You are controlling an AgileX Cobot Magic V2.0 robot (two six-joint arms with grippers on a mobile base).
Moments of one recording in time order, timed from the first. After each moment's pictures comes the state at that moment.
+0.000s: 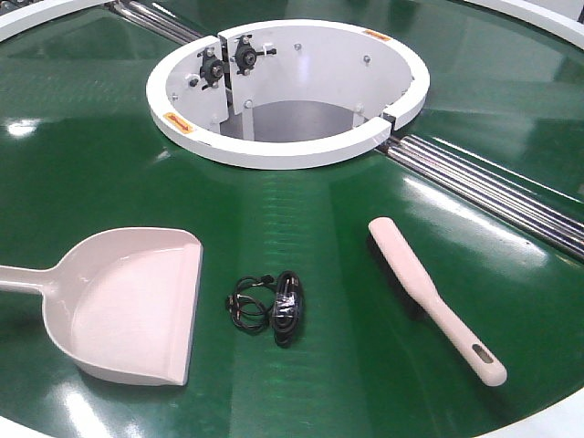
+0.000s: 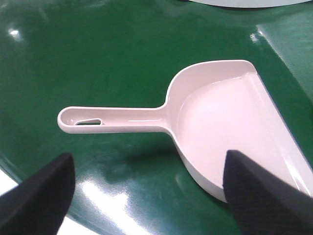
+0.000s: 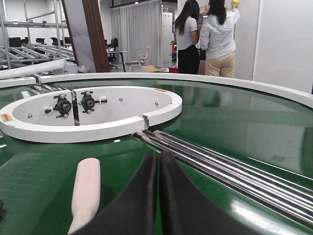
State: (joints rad) left arm -0.06 0.60 -0.50 0.14 0.57 0.02; right arm 0.03 -0.01 0.03 -0.10 0.01 0.08
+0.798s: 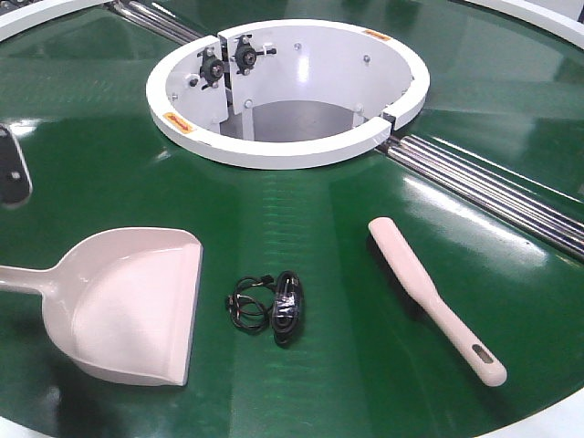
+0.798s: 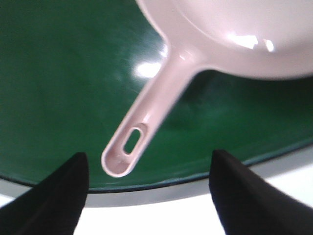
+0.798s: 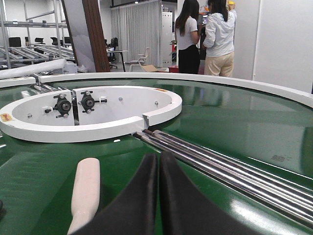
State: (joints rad) left arm -0.06 1.39 -1.17 0.22 1.12 0.98; right arm 0.03 -0.01 0.03 -0.10 0.01 0.08
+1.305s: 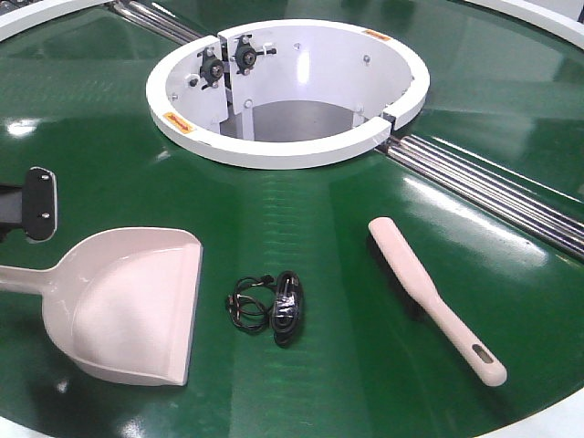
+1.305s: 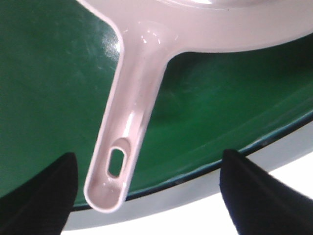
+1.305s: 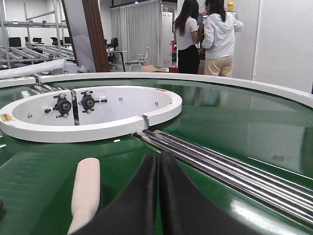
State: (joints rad) left arm -0.07 1.54 -1.17 0.28 1.12 1.13; right arm 0.03 -0.01 0.03 -0.10 0.01 0.08
